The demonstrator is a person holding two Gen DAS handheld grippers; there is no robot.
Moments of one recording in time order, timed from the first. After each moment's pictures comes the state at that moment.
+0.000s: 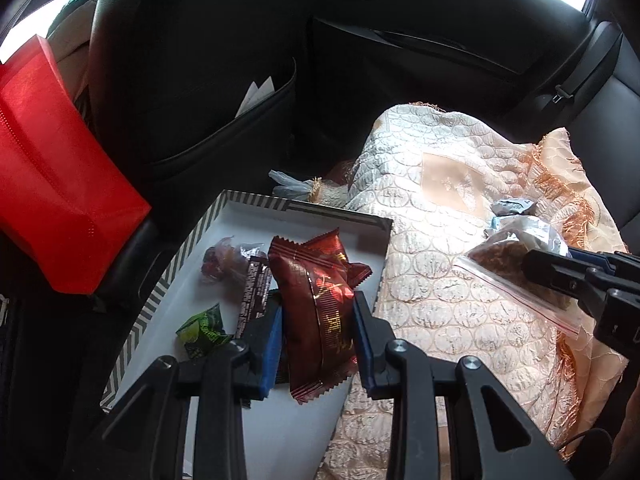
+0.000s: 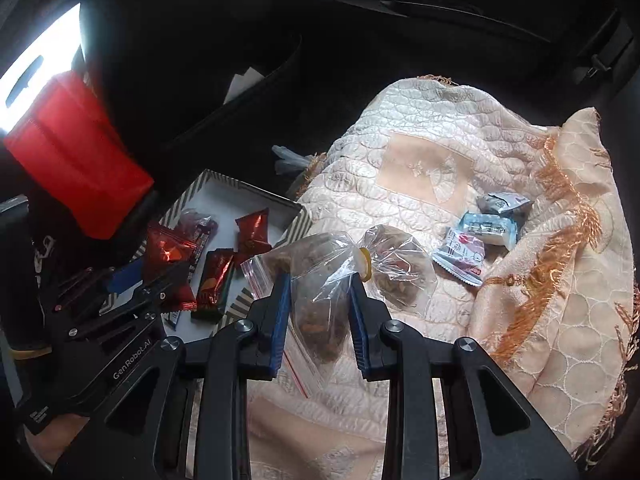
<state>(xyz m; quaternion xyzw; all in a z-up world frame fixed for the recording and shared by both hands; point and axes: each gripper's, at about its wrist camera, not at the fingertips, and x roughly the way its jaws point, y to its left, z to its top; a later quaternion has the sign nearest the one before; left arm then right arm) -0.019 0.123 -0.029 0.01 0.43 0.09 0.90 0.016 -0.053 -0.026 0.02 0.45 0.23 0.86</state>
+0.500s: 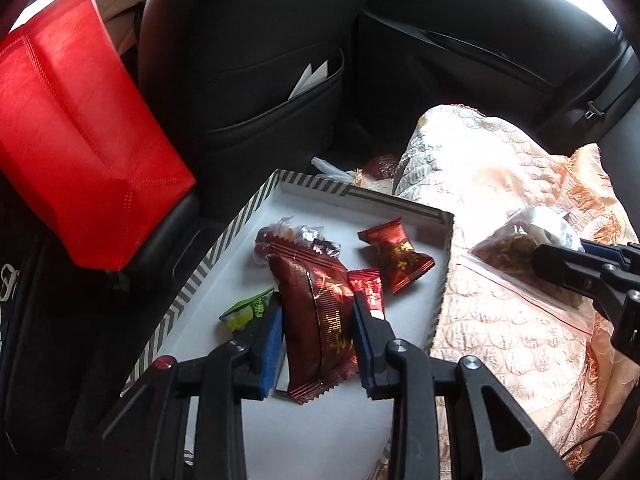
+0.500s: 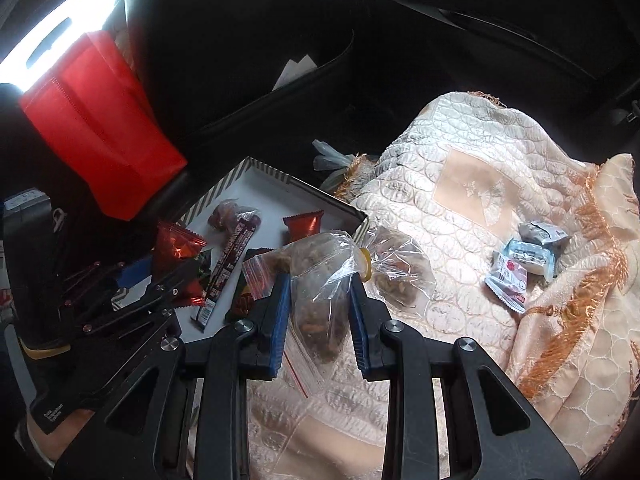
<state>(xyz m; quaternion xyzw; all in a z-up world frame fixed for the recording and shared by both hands) -0.030 0.171 -0.042 -0.02 0.44 0.13 0.89 0.011 0.009 -0.023 -0.03 0.45 0.27 0.85</state>
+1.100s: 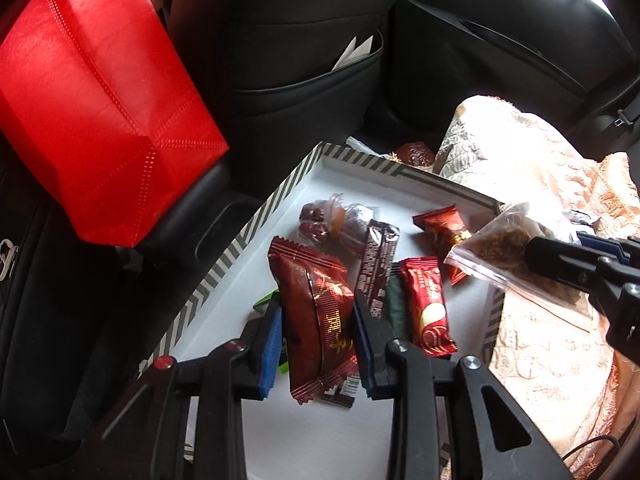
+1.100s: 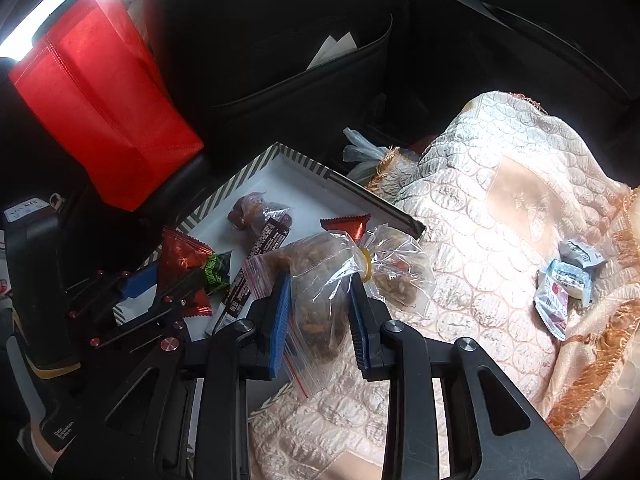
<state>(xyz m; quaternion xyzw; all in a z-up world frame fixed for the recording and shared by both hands) -0.024 0.211 -0.067 -0.04 0.46 0.17 0.87 0.029 0.064 -0.045 -0.05 0.47 0.30 0.83</state>
